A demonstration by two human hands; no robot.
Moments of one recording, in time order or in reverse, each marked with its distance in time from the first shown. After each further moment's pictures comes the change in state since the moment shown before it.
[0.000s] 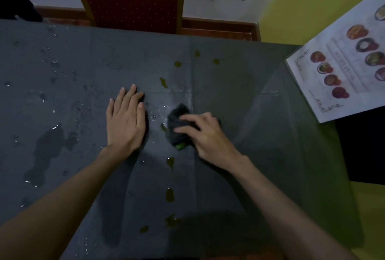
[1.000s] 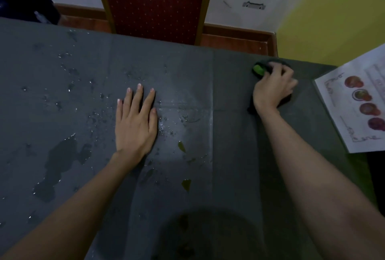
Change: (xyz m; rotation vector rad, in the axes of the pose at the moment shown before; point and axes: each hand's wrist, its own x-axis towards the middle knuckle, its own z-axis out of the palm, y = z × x) left_hand 0.030 -0.018 0.002 0.116 0.024 -0.027; right_hand 0.123 0.129 -0.029 -0.176 0.509 1.062
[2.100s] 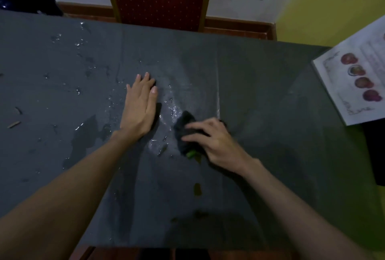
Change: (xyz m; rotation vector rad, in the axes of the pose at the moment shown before) left_hand -0.009 -0.026 -0.023 -0.370 -0.085 0.034; right_hand -0.196 0.018 -0.062 0.241 -0.584 -1.144
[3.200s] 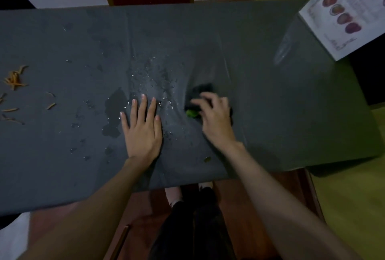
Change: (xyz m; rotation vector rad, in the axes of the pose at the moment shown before) left_hand -0.149 -0.068 -0.021 0.399 -0.014 0.052; right_hand -0.009 -0.123 0.056 -0.083 0.240 0.640
